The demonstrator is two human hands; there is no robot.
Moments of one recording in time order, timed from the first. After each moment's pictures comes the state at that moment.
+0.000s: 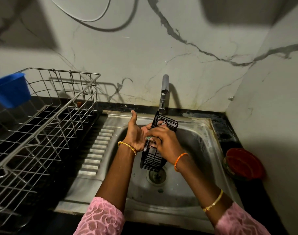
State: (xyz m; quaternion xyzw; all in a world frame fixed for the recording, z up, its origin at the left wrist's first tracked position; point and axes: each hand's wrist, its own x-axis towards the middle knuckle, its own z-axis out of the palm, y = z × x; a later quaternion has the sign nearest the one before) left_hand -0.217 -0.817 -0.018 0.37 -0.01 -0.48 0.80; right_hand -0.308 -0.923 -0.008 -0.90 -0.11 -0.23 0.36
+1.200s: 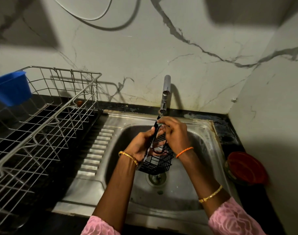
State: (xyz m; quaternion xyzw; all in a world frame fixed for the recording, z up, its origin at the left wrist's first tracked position) left_hand -0.244 -0.822 -0.027 0.44 -0.02 -0.44 0.78; right_hand -0.294 -0.944 0.007 -0.88 0.00 -0.29 0.38
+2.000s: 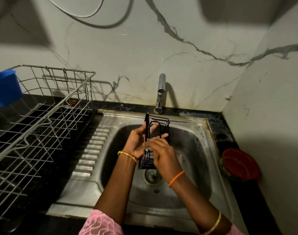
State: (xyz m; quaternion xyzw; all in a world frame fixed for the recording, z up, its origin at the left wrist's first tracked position) left_hand -0.235 -0.830 -0.037 0.30 0.02 -0.45 0.84; right_hand -0.332 -0.912 -0.036 -0.90 -0.07 -0.29 0.33
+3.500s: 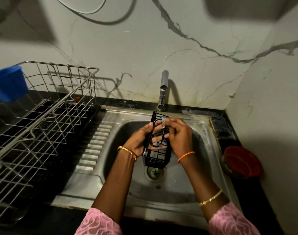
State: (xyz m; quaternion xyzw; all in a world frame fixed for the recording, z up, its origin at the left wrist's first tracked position) left_hand -0.251 -0.822 -0.024 0.43 -0.03 -0.42 0.80; right_hand -0.306 -0.950 -0.021 -0.84 0.08 -0.34 0.42
